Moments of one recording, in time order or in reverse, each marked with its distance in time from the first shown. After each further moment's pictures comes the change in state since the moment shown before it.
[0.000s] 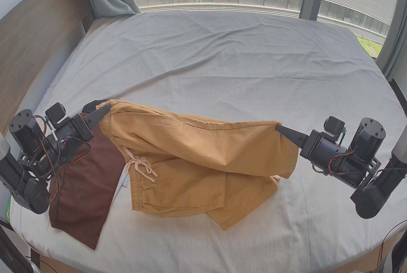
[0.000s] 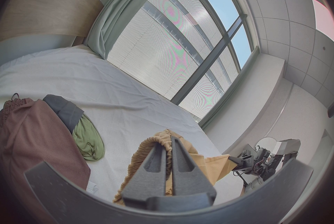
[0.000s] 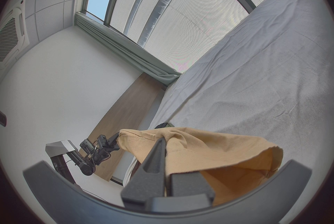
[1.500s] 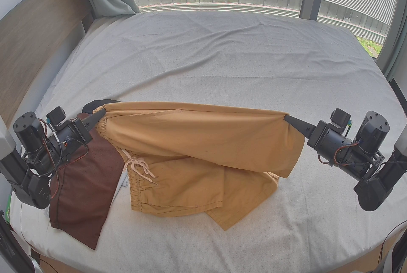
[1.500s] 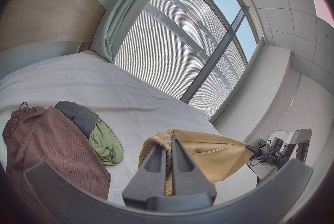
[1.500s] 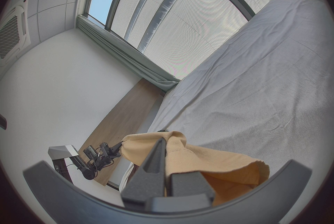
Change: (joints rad) left arm 0.077 0.083 -0.035 0.001 0.001 0.089; right arm -0.075 -0.005 -0.036 0.000 0.019 0.000
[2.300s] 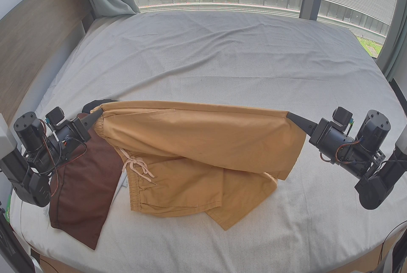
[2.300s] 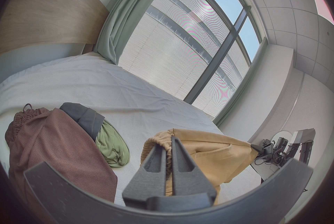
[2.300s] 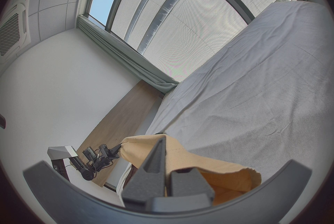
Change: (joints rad) left arm 0.022 0.023 -0.017 0.000 0.007 0.006; right arm -0.013 -0.002 -0.007 0.000 -0.002 -0.011
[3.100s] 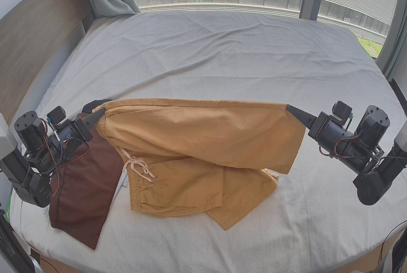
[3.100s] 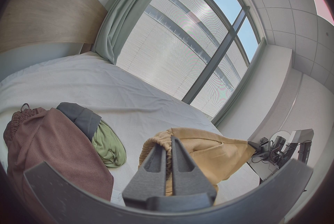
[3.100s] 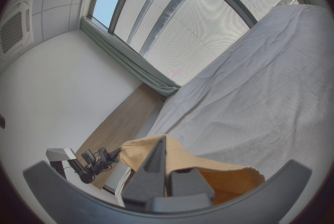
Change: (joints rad) left arm -0.021 -0.007 0.000 0.000 0.001 -0.003; right arm 0.001 0.011 -0.050 -0.001 -0.001 -0.002
